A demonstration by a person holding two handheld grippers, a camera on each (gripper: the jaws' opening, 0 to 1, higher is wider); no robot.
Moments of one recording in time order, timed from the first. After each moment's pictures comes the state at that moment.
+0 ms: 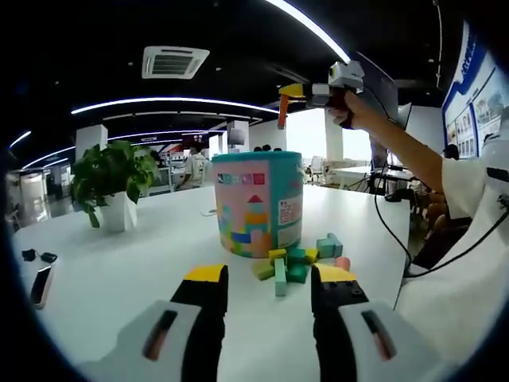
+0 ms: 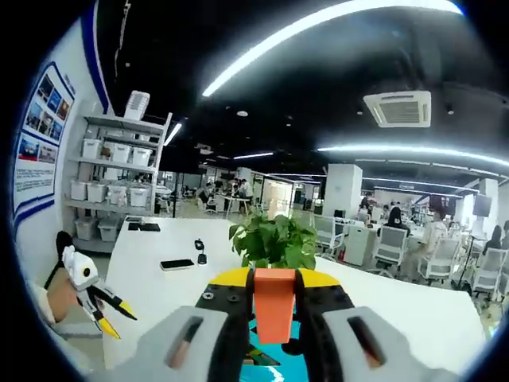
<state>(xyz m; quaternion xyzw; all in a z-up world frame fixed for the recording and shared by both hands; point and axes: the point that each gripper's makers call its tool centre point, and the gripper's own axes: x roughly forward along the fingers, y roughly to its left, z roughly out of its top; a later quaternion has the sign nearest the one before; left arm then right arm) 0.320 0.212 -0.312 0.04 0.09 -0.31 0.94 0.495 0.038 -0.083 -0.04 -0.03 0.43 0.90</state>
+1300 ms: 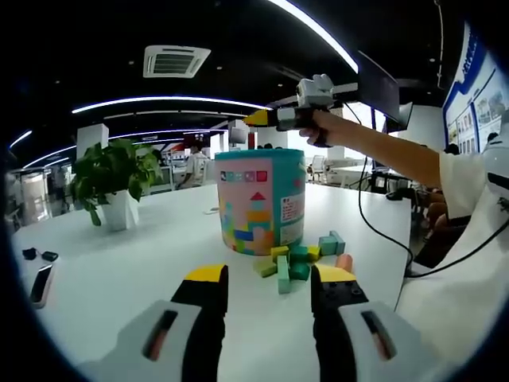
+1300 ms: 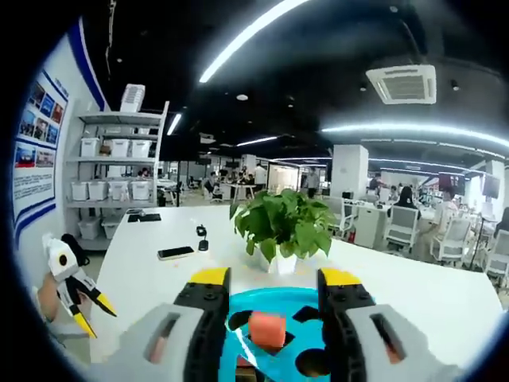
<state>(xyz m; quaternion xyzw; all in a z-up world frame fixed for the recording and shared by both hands) 0.320 0.215 -0.315 0.04 0.10 -0.31 0.94 0.545 0.089 -0.143 -0.03 0.01 0.43 0.90</state>
